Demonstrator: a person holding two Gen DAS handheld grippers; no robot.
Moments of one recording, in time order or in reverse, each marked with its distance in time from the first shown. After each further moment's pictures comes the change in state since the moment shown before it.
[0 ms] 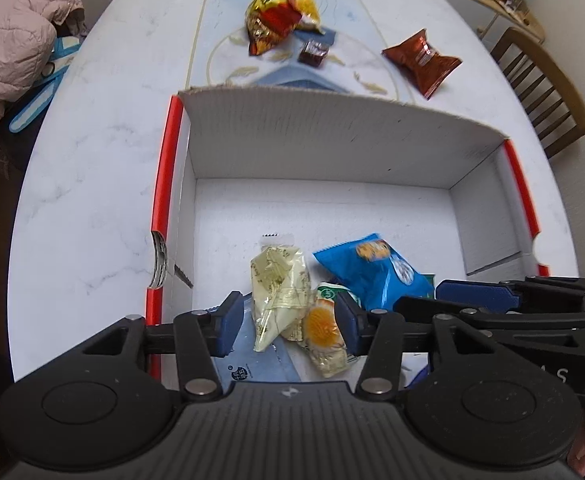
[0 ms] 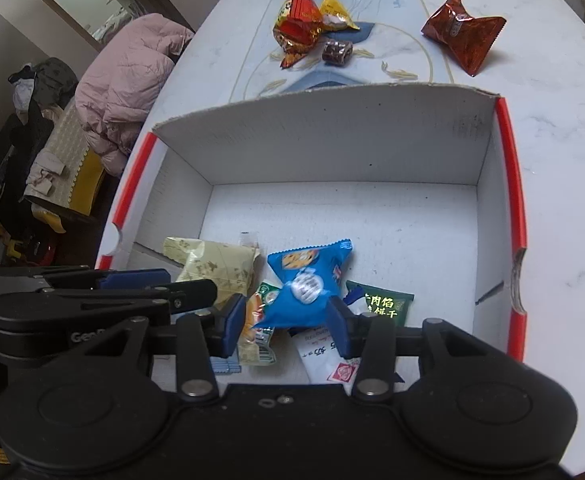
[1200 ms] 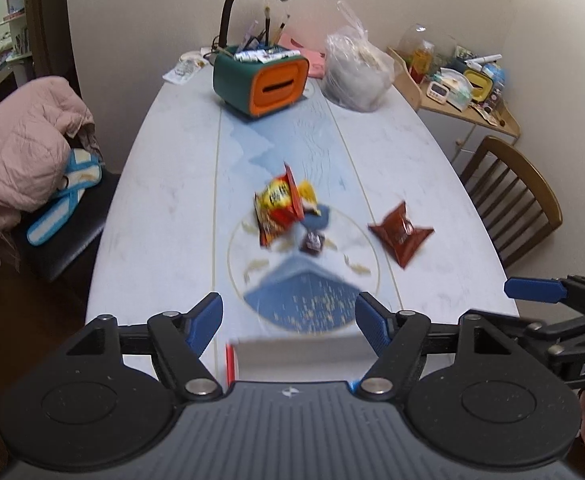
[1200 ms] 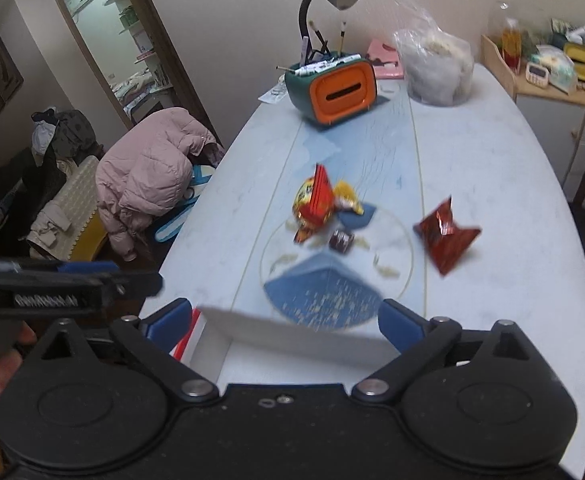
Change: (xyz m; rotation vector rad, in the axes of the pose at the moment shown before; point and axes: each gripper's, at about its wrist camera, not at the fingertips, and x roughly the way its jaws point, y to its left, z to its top) left arm -0.125 0.018 0.127 0.018 -0.275 -0.021; right arm -0.100 0.030 0.119 -0.159 -0.264 -0.058
